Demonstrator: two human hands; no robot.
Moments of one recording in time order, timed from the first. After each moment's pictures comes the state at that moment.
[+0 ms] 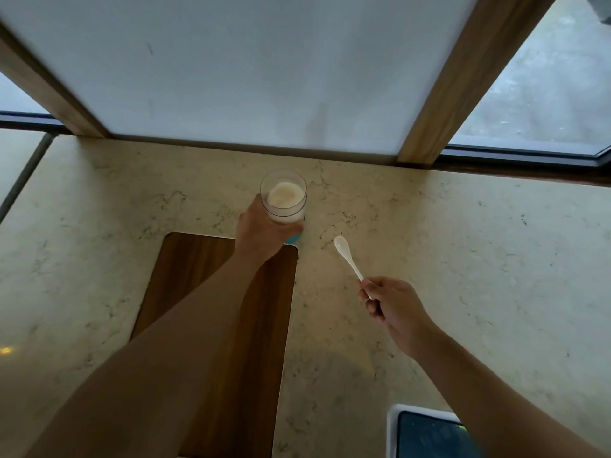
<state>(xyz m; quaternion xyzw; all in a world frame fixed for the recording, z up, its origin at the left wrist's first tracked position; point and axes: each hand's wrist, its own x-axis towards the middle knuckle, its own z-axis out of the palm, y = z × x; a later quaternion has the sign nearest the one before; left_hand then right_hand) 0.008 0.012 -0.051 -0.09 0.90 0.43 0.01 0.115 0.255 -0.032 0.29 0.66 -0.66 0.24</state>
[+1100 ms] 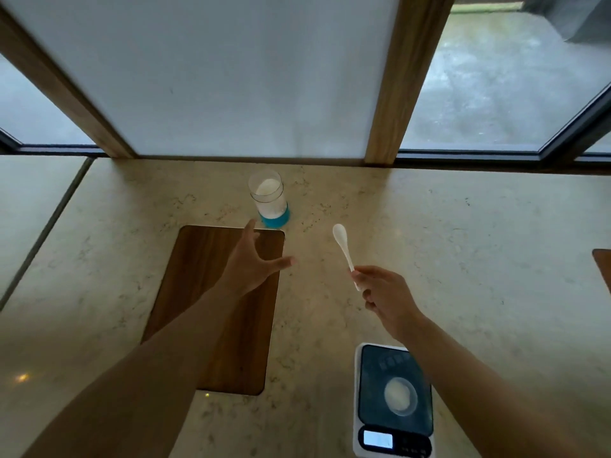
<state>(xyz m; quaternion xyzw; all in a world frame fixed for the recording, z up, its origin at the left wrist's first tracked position) 0.139 0.029 0.016 -0.13 0.90 0.39 0.14 0.195 0.292 0.022 0.25 0.65 -0.69 0.19</state>
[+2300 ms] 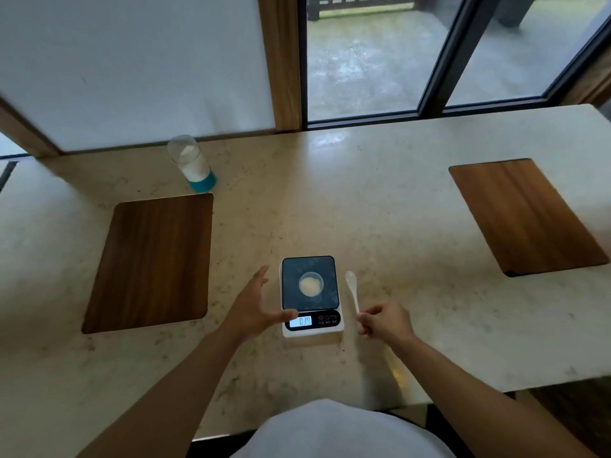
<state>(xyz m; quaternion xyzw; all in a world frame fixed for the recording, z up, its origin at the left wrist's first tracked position) 0.384 0.151 -0.016 0.02 0.89 0.38 0.24 0.459 0.433 -0.027 0.34 0.79 -0.48 0.18</state>
